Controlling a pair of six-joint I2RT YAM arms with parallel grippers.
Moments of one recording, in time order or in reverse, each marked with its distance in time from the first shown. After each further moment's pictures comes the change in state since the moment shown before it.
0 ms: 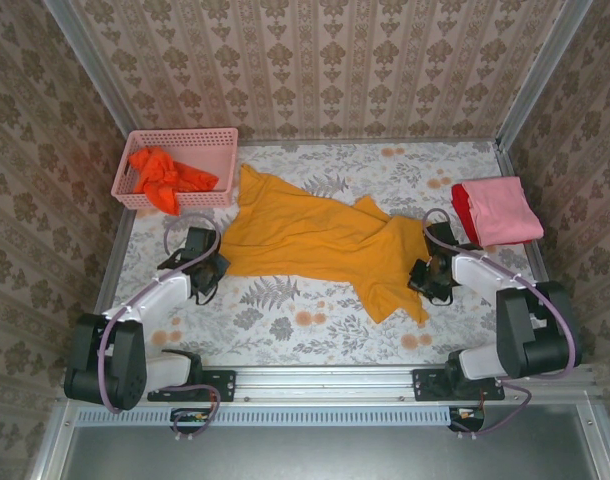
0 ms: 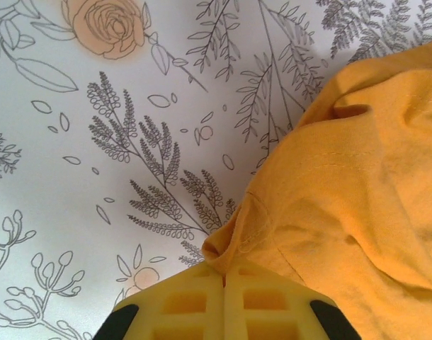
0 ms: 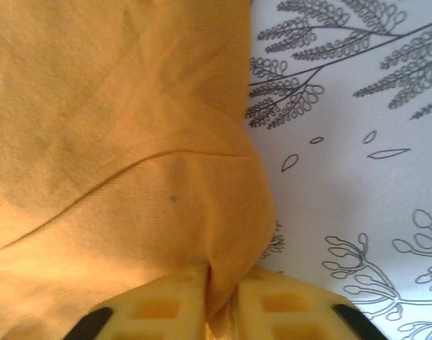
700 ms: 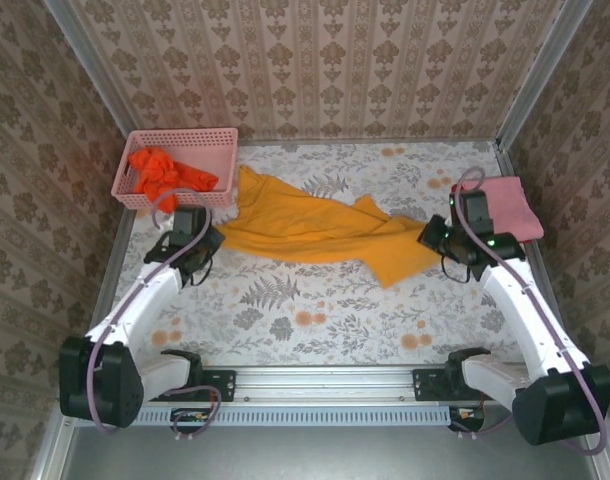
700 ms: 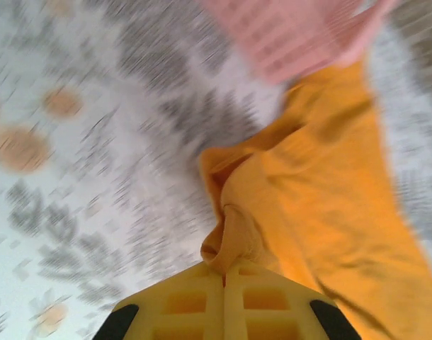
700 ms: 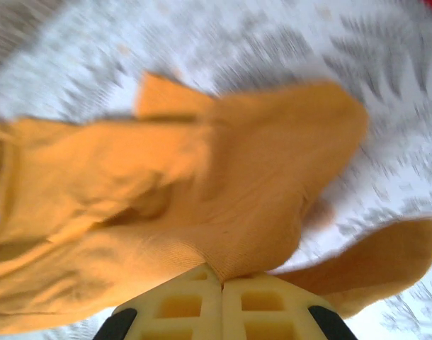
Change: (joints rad) left arm 0.005 -0.097 0.233 -0.050 -0.016 0.074; right arm 0.000 -0.344 0.355 -0.127 0.058 -0.021
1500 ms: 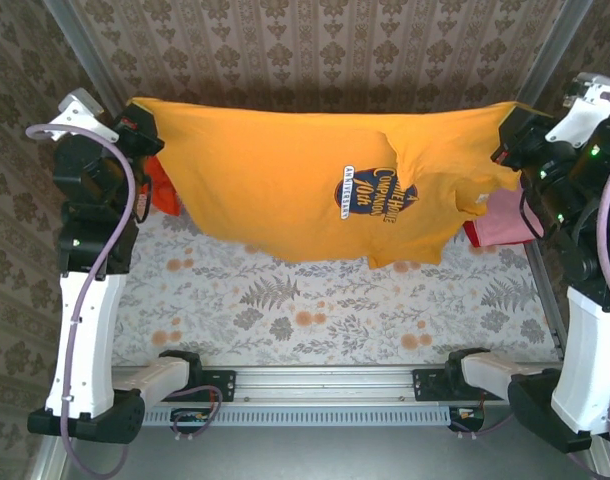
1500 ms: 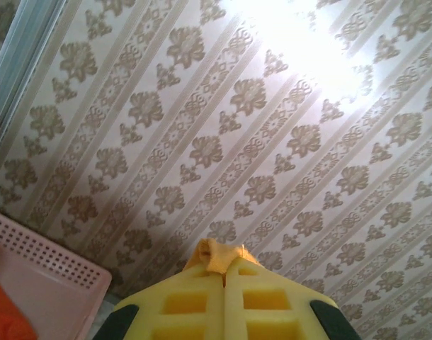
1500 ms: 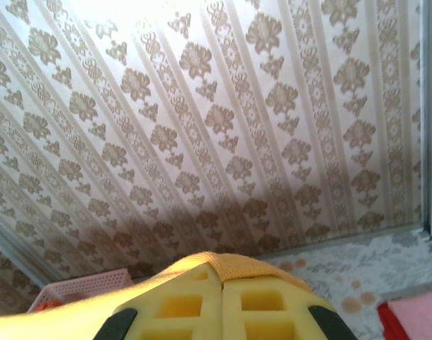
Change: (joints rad) left arm 0.059 -0.076 0.772 0.032 -0.006 0.323; right arm -0.020 0.115 1.104 -0.251 0.132 -0.304
